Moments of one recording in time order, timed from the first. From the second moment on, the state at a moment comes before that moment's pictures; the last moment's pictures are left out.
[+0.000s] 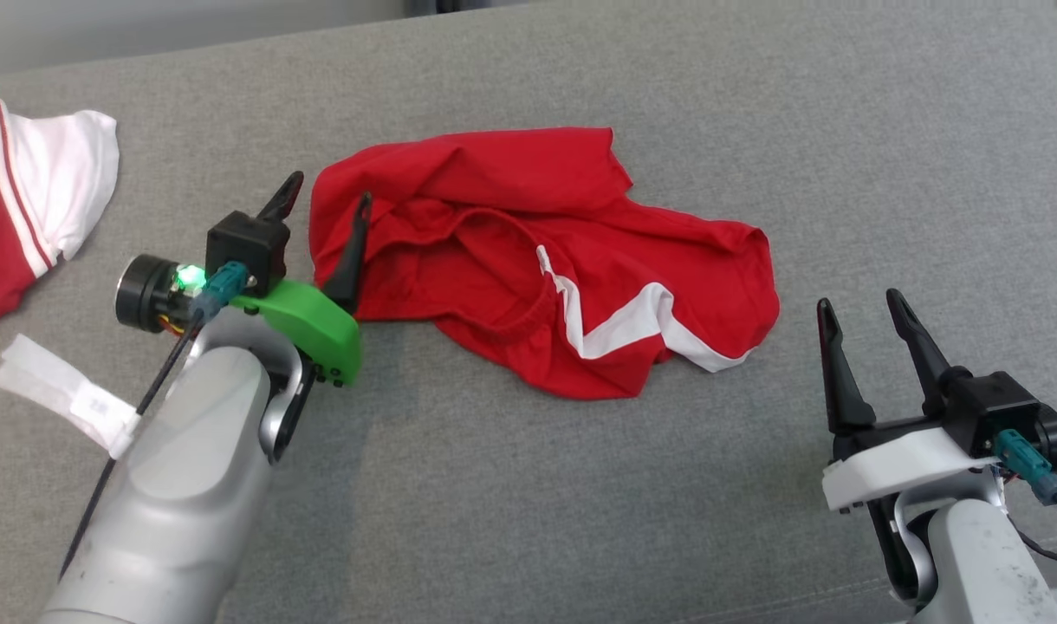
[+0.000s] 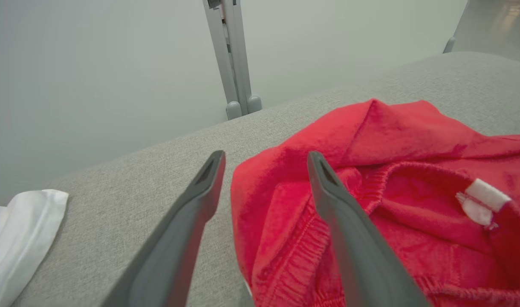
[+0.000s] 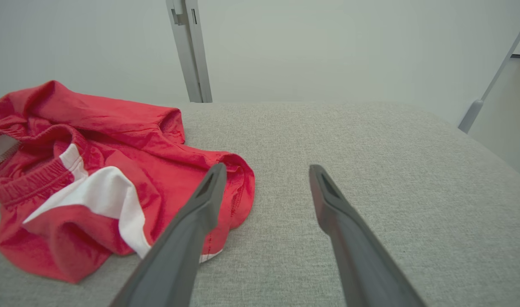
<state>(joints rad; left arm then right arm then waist) -0.75 0.23 -0.57 0.76 -0.42 -0.09 -0.26 -0.19 -0.05 -0.03 0.17 0.11 0.13 -0.26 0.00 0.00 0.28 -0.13</state>
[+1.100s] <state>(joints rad) 0.00 0.07 -0.12 0.29 -0.29 -0.10 -0.26 -0.02 -0.05 -0.02 0.19 0.10 0.13 -0.26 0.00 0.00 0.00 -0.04</state>
